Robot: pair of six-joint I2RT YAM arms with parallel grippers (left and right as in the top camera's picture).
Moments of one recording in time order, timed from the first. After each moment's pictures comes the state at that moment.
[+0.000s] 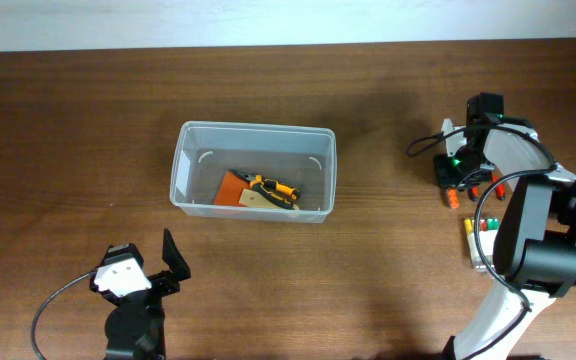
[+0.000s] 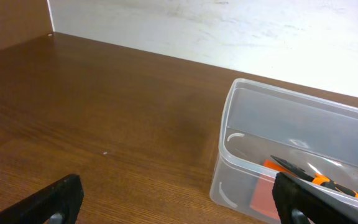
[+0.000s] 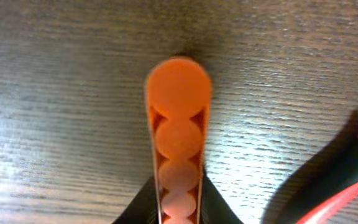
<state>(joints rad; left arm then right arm) -0.13 0.02 0.10 -0.29 -0.33 -0.22 -0.20 2.07 1.41 -0.83 -0.04 -0.27</state>
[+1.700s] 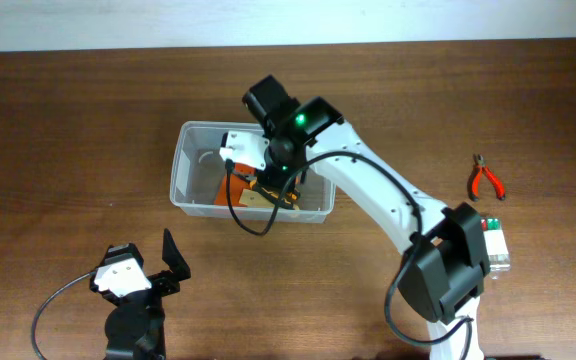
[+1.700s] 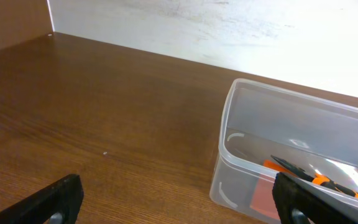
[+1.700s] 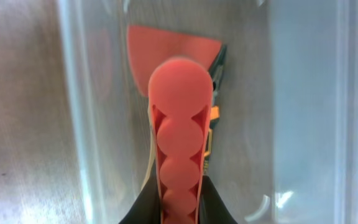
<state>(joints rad) -0.13 0.02 0.10 -0.29 -0.33 -0.22 0.65 2.09 1.88 -1.04 -0.19 -0.74</state>
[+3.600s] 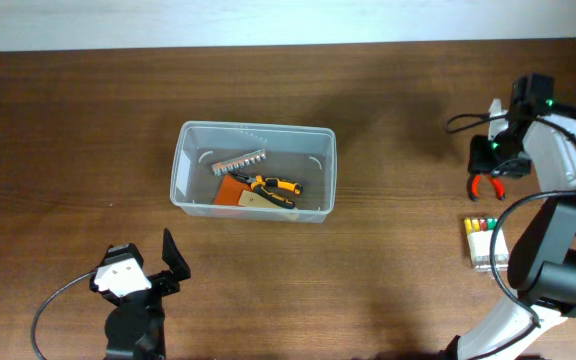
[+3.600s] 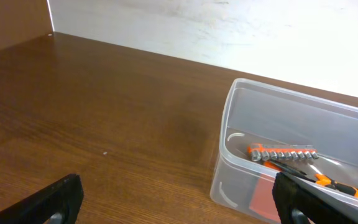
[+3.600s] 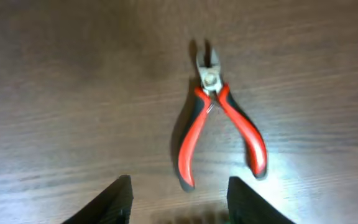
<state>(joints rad) -0.13 0.02 0.10 -0.29 -0.33 -0.22 -0.30 1.97 1.50 -0.93 0.00 -0.13</state>
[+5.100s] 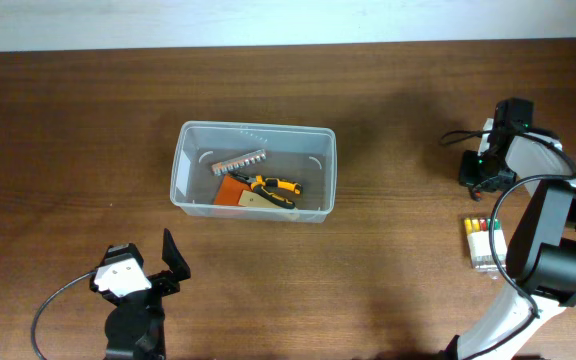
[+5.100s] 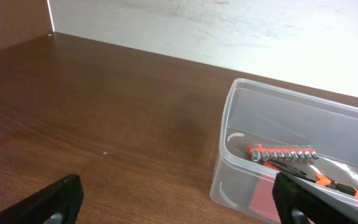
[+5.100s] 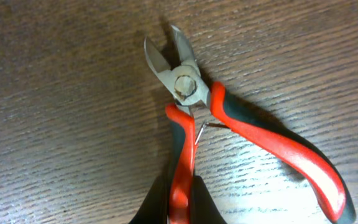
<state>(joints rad) -0.13 0.02 0.10 -0.29 -0.33 -0.22 -0.30 2.04 1.36 -0.71 0.06 -0.02</state>
